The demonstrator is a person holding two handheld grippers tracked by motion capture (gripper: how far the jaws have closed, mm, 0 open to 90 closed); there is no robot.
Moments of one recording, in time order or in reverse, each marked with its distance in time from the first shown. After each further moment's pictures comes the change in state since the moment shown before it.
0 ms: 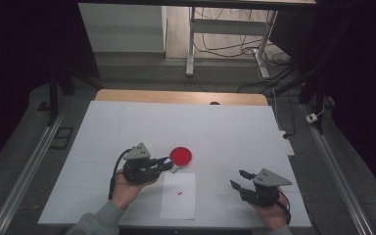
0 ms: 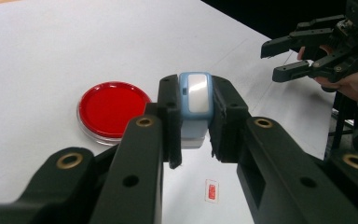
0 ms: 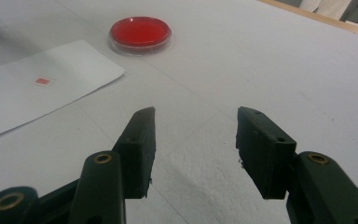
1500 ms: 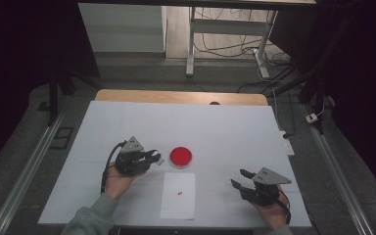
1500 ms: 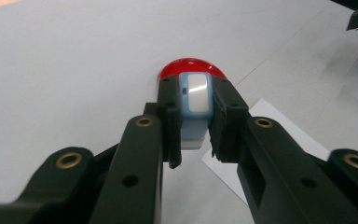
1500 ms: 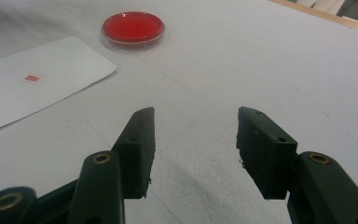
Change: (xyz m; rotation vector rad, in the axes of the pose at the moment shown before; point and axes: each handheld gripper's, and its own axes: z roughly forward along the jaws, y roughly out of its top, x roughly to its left) left arm 0.038 -0.006 -0.001 0.085 0.182 0.022; right arm -0.004 -0.001 0.002 0.015 -0.013 0.006
